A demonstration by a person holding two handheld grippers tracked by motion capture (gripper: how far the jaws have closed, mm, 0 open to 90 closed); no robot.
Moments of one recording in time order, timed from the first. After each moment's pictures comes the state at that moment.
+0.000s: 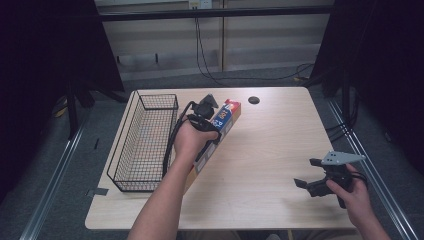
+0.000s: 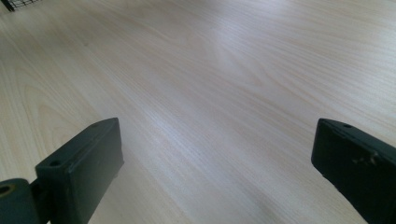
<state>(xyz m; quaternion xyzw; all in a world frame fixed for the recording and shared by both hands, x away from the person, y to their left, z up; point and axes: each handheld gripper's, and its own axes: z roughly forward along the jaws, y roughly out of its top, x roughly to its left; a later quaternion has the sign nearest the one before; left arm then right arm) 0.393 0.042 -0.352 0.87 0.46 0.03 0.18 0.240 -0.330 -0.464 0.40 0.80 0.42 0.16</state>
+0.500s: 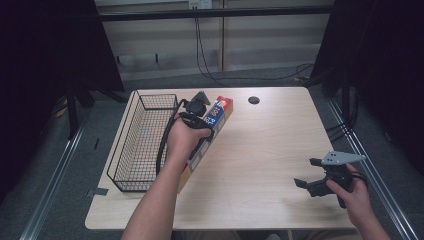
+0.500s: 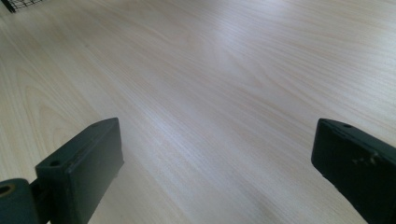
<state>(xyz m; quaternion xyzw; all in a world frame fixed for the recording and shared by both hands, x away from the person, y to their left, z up) 0.394 0.058 -0.345 0.86 0.48 0.03 0.18 0.240 -0.330 -0.464 0.40 0.80 0.42 0.16</state>
